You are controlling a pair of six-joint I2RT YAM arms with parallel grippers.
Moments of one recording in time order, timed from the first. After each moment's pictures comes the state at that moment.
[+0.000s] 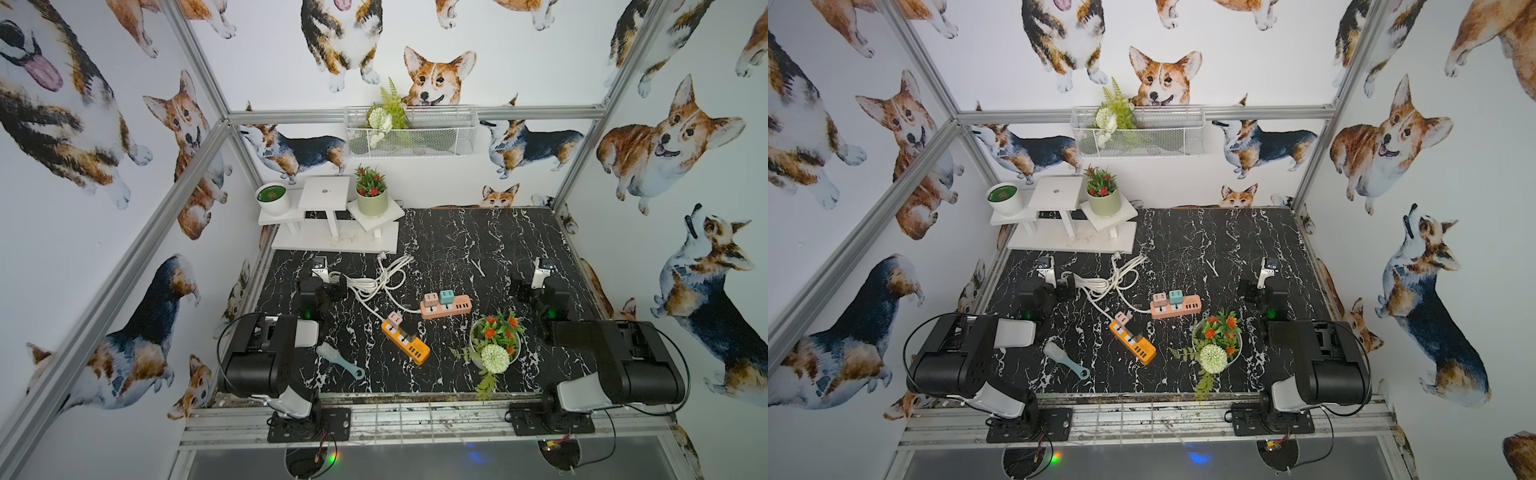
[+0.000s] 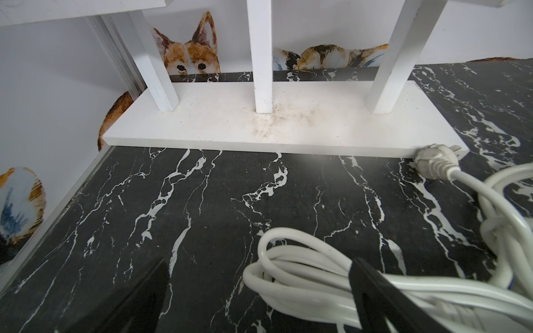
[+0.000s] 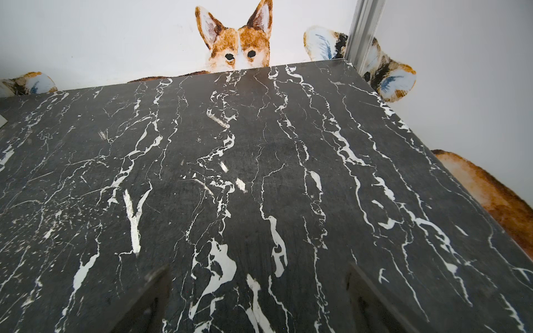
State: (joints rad) left arm -0.07 1.57 0.39 0.81 -0.10 0.01; right arm 0.00 1.45 0.33 0.71 0.05 0.08
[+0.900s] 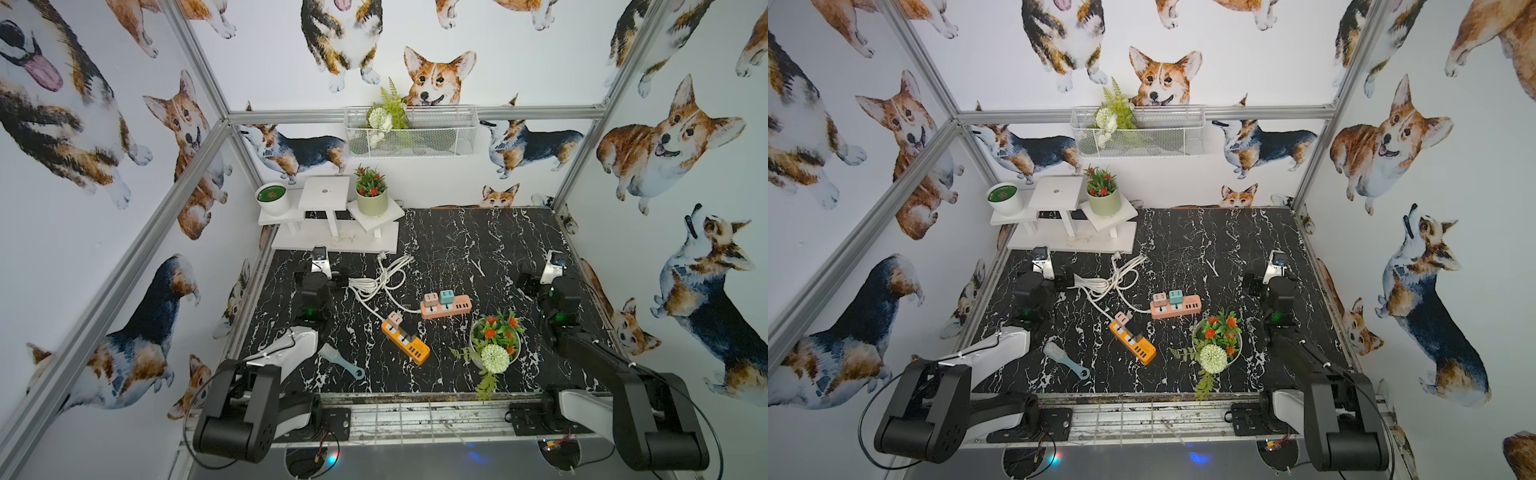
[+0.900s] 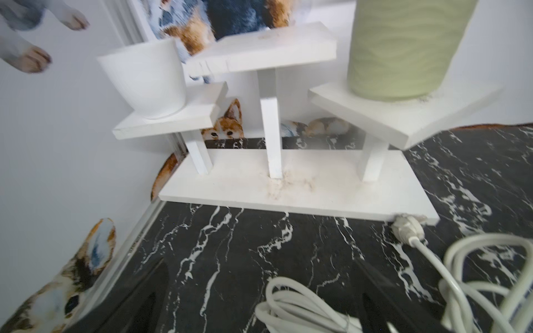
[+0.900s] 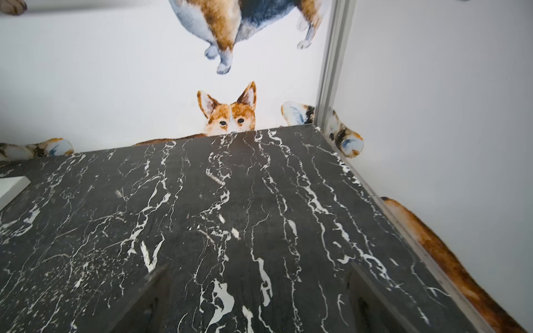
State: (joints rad) left arm -0.20 1.24 0.47 0.59 -0.36 0.05; right arm 0.04 1.09 0.35 0.53 0.20 0.08
